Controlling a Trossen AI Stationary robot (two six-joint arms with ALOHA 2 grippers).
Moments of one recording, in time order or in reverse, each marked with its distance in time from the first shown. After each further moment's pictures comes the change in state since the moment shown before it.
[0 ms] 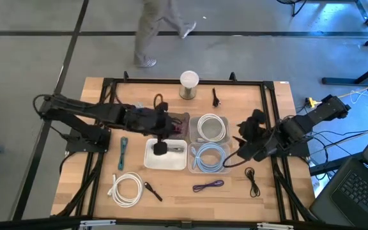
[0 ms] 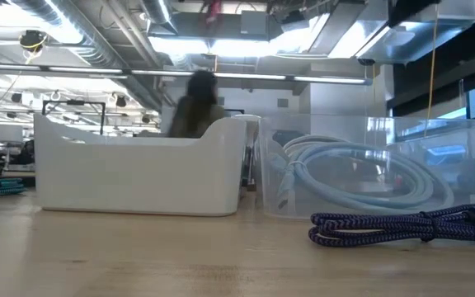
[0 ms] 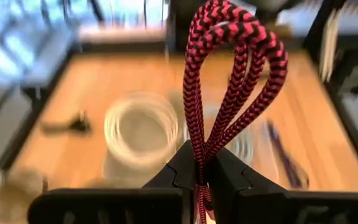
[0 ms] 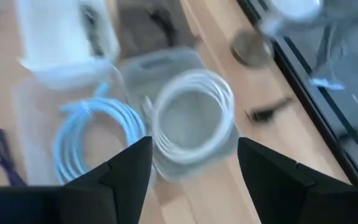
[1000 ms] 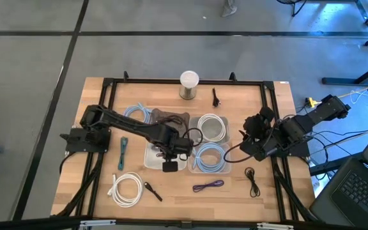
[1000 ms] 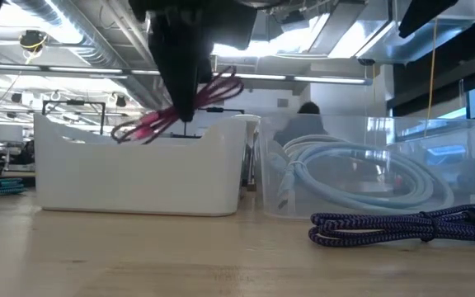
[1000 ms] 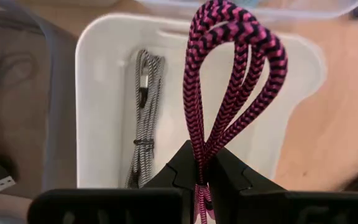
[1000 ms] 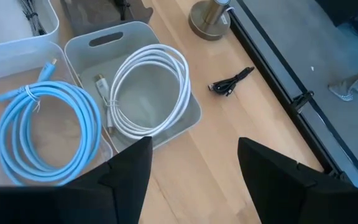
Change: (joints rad) left arm -0.022 0.554 0.269 -0.561 0.197 -0.212; right arm 0.000 0.000 0.000 -0.179 0.049 0.158
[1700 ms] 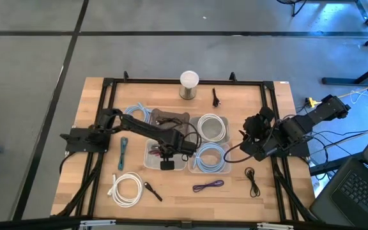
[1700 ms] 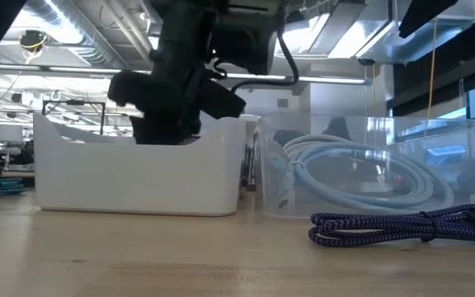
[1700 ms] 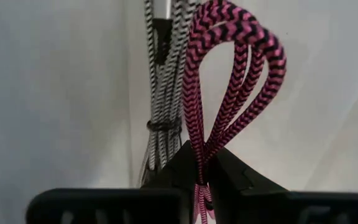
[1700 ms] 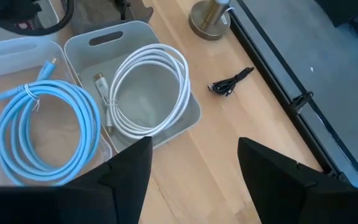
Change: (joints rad) left arm 0.039 0.182 -0.032 -0.094 0.001 0.051; right arm 0.000 0.001 0.000 0.000 0.000 -0.006
